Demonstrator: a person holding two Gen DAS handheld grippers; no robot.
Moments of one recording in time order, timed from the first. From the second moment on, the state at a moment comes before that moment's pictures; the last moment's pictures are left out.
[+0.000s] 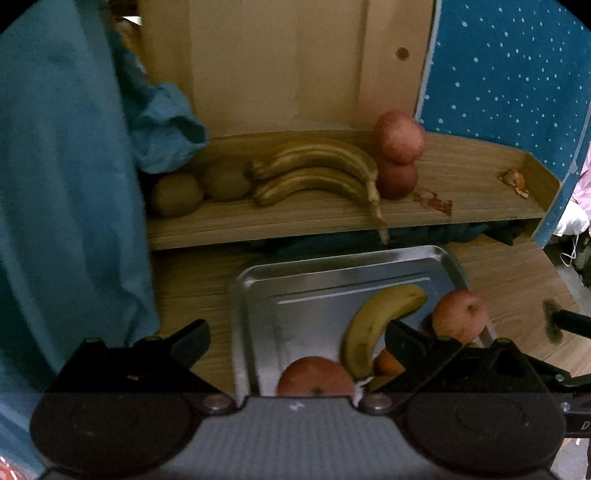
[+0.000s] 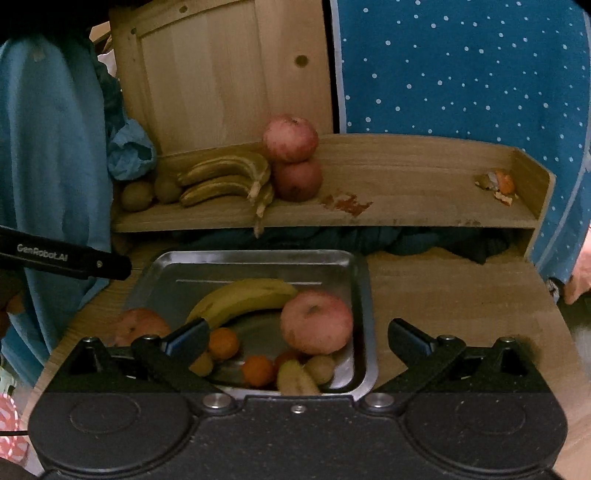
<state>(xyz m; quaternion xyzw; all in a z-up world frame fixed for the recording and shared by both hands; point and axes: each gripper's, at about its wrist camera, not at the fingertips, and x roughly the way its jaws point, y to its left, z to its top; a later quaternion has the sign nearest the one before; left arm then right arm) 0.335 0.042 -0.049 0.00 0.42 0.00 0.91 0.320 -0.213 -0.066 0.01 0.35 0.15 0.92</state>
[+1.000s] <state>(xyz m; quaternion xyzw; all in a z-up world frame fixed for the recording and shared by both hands) 0.272 0.078 -0.070 0.01 0.49 0.01 0.87 0.240 -0.178 -0.102 0.01 0.40 0.15 0.90</state>
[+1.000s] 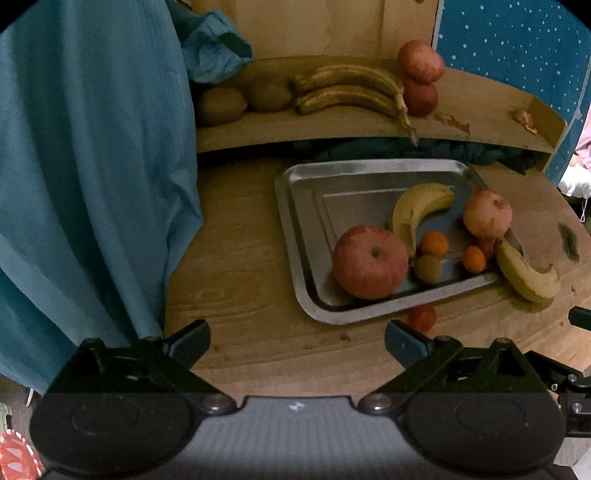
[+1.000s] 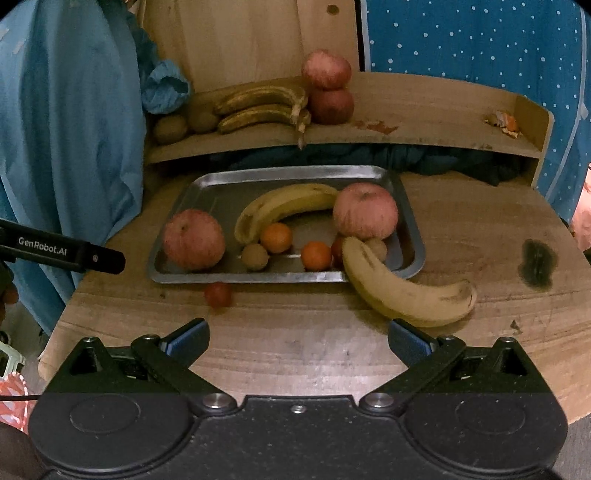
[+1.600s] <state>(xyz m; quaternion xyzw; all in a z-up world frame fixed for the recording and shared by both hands) 0.271 0.059 -0.080 0.02 0.51 -0.02 0.86 0.235 -0.187 -0.114 0.00 0.43 0.14 0.89</state>
